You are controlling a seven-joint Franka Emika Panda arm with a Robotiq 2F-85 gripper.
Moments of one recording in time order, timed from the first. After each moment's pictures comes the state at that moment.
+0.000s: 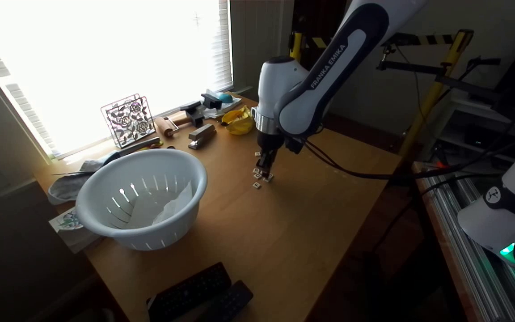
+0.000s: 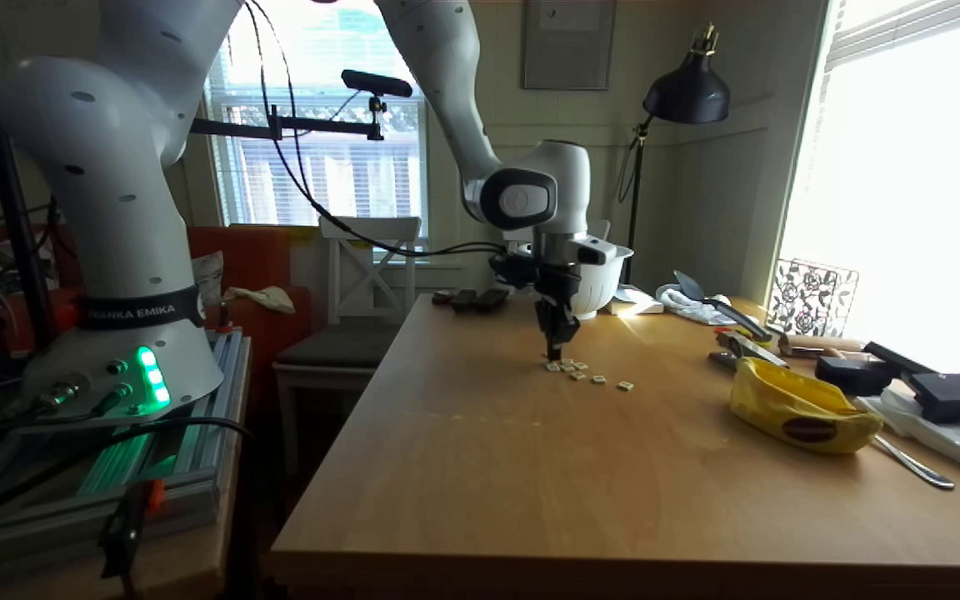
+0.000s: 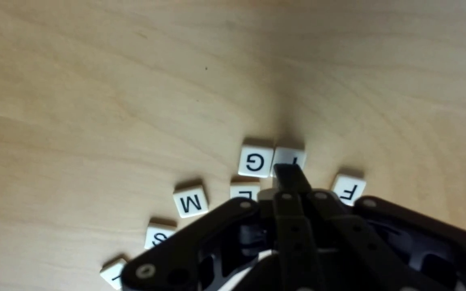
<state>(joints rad) -0.11 0.56 -0.02 -2.10 0.07 2.71 -0.04</state>
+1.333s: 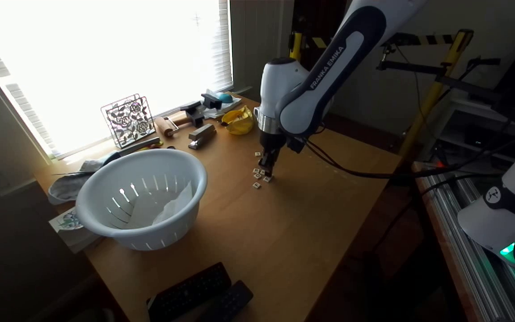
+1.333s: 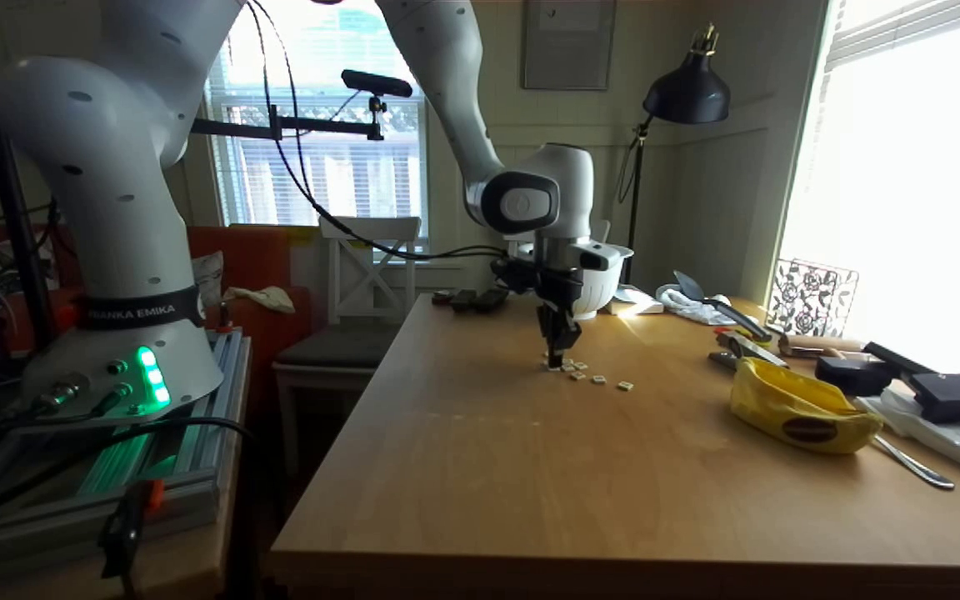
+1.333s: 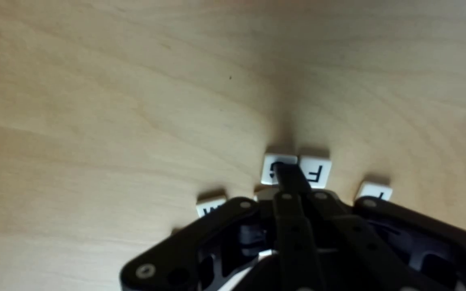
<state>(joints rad) -0.13 0.57 -0.02 -2.10 0.07 2.71 -0.04</state>
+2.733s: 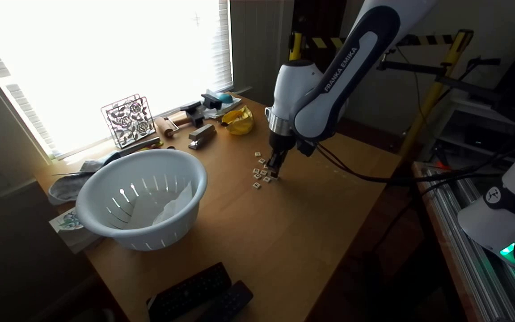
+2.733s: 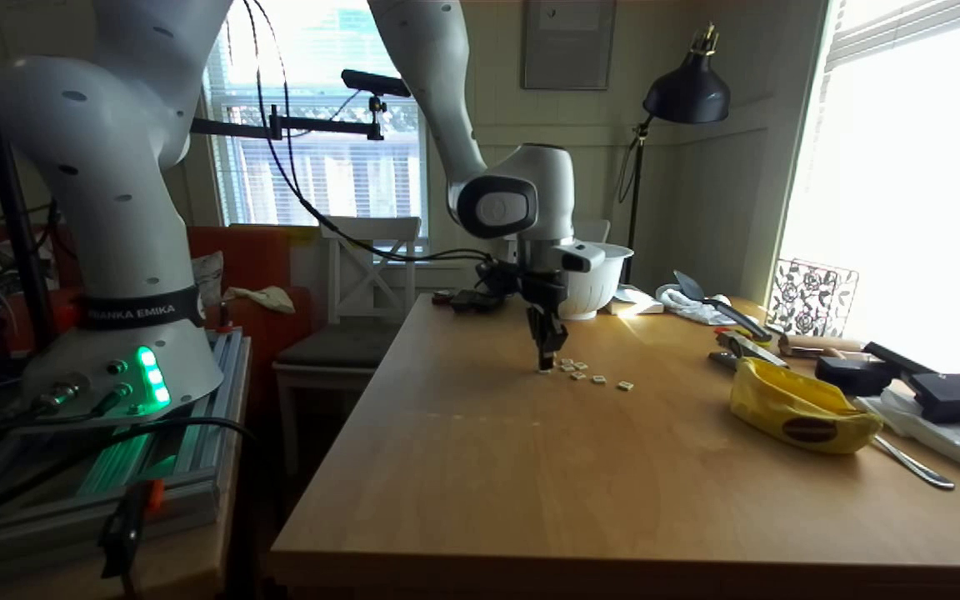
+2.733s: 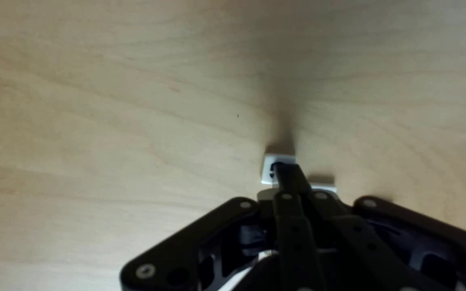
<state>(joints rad) -0.16 0.52 0.00 -2.23 0.09 2.84 -0.04</state>
